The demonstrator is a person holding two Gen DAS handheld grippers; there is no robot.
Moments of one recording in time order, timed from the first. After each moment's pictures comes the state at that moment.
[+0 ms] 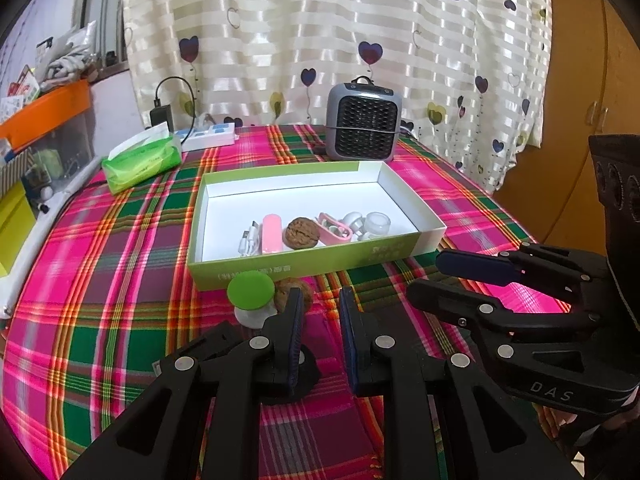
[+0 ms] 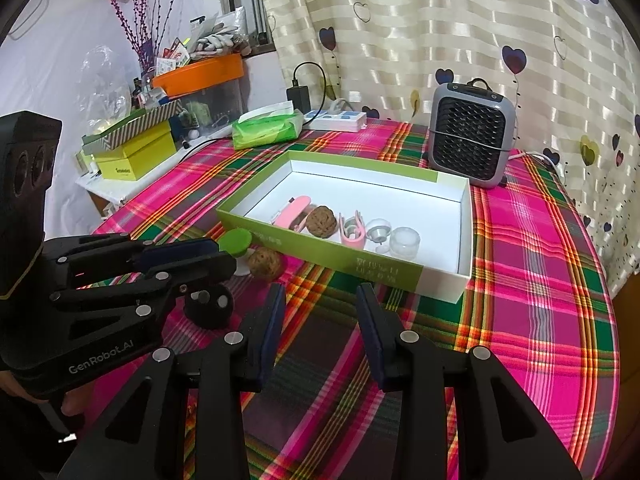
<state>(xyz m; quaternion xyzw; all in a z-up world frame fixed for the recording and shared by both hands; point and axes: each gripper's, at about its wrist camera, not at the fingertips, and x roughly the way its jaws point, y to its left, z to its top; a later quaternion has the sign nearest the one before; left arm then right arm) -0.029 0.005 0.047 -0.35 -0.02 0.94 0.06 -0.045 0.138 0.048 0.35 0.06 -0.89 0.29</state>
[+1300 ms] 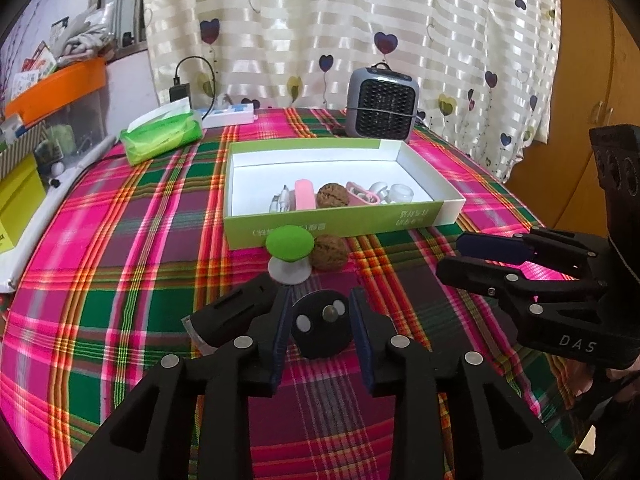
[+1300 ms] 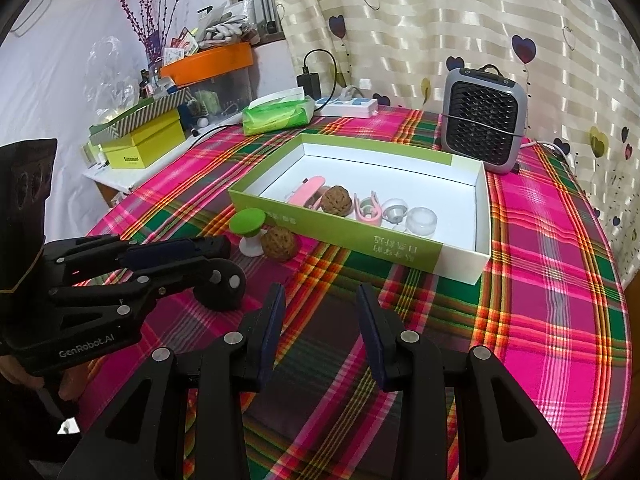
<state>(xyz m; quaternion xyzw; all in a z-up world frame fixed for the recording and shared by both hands) -0.009 -0.021 0.027 -0.36 -0.03 0.93 0.05 -0.036 0.134 0.037 0.36 0.06 -0.88 0.30</state>
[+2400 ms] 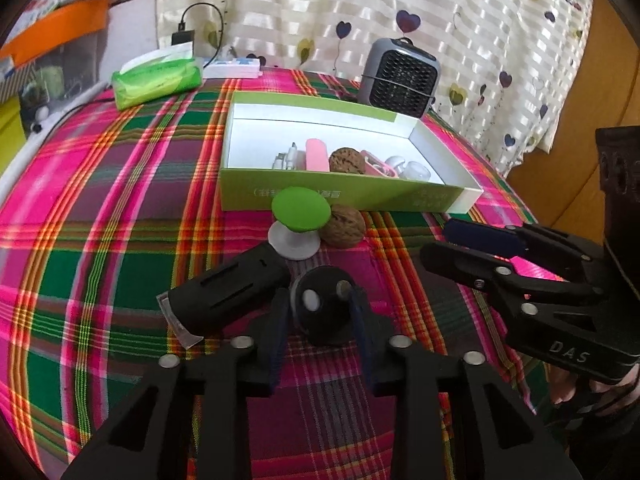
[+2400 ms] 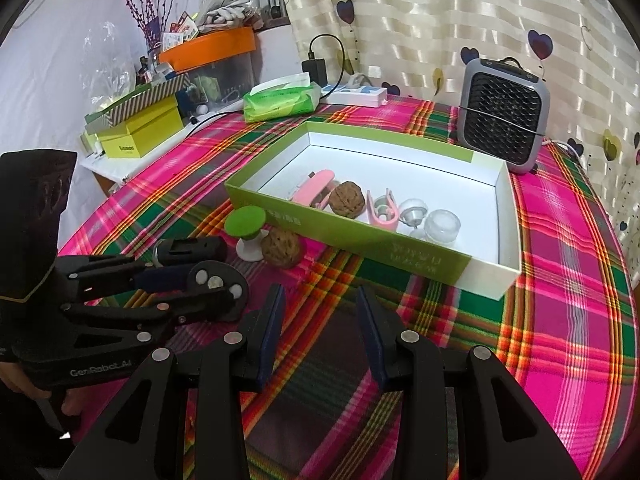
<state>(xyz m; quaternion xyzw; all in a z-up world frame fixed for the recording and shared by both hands) -0.028 -0.038 0.002 -0.41 -0.10 0.90 0.07 -0.055 0.111 0.026 0.38 0.08 -0.87 0.30</state>
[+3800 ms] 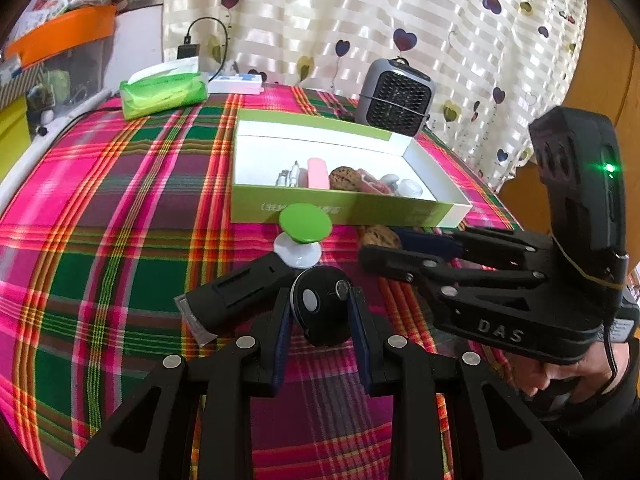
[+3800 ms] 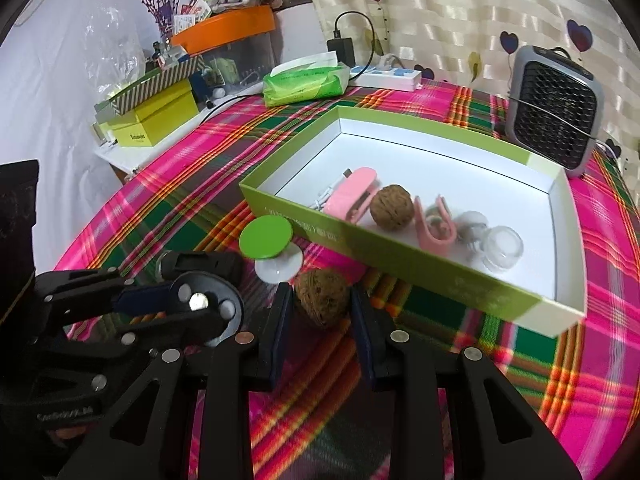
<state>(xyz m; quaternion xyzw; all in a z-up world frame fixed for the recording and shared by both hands) -0.018 -0.044 0.011 -0.38 -0.11 0.91 0.07 -0.078 0.083 0.016 0.41 0.08 -0.84 0.34</state>
